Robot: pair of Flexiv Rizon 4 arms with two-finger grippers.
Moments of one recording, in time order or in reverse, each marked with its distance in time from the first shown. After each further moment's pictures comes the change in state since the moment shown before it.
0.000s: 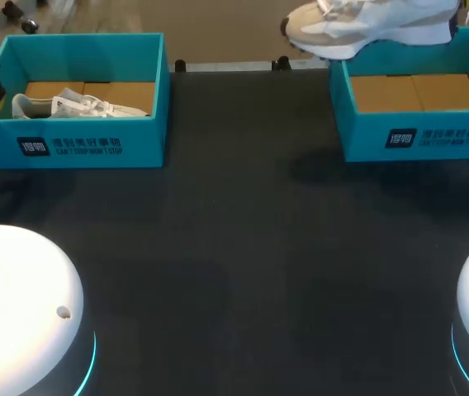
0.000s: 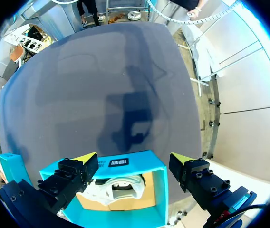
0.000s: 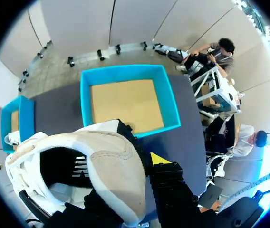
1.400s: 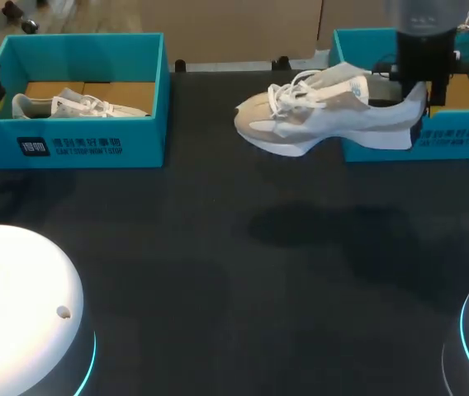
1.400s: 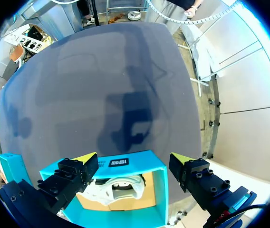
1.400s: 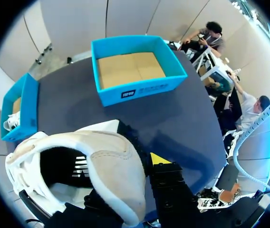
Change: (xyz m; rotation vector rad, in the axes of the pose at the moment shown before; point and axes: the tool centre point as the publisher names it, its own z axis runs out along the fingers) left arm 0.000 0.000 0.000 0.000 0.000 0.000; right arm 0.060 -0.192 0.022 -0.015 0.031 0.126
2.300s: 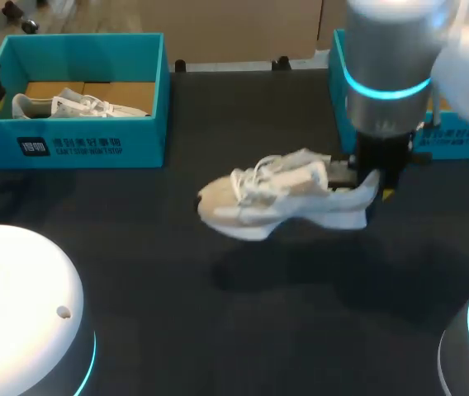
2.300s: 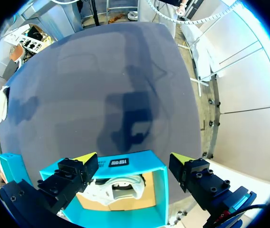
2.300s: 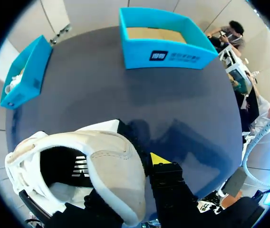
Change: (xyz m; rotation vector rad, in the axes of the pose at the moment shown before) left arm 0.000 0.000 0.000 0.000 0.000 0.000; right arm 0.059 -0.107 0.080 0.064 0.094 -0.131
